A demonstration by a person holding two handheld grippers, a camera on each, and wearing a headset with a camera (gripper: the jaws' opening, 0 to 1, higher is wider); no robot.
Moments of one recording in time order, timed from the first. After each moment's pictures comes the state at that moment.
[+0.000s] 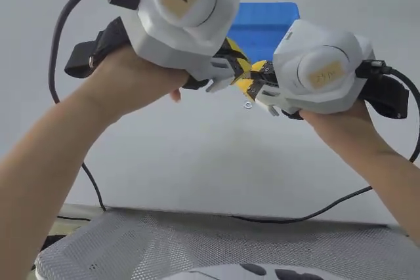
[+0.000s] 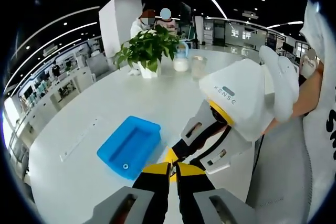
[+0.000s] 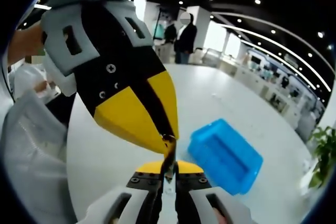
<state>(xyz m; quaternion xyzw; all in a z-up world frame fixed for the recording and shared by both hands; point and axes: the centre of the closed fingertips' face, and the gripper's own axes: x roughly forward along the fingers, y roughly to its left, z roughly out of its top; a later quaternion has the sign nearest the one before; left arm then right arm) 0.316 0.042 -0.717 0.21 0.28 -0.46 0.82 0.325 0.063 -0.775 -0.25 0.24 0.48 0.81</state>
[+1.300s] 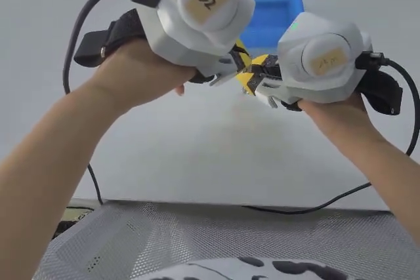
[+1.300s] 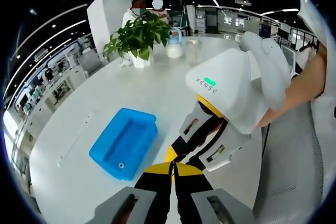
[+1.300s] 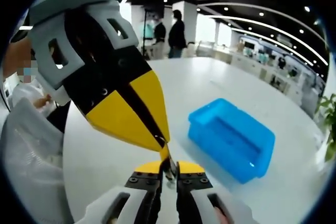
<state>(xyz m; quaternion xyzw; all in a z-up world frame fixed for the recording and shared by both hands) 0.327 0.031 -0.752 0.25 0.30 -0.47 0.79 0.335 0.053 -0.809 -0.18 0.28 0.47 0.82</state>
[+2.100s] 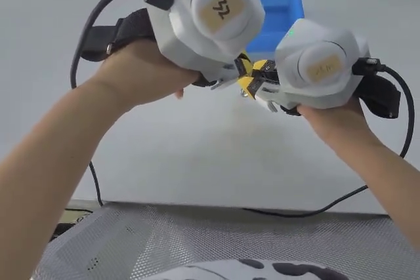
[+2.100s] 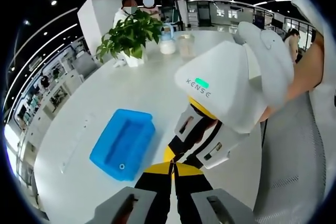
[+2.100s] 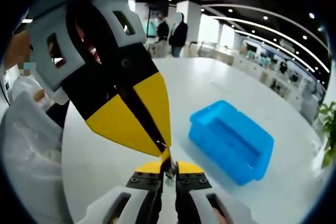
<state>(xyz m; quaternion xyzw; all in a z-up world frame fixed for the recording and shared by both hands) 0.322 0.031 -0.754 0.30 0.30 -0.48 0.77 0.333 0.054 -0.807 -0.20 0.27 0.47 0.82</state>
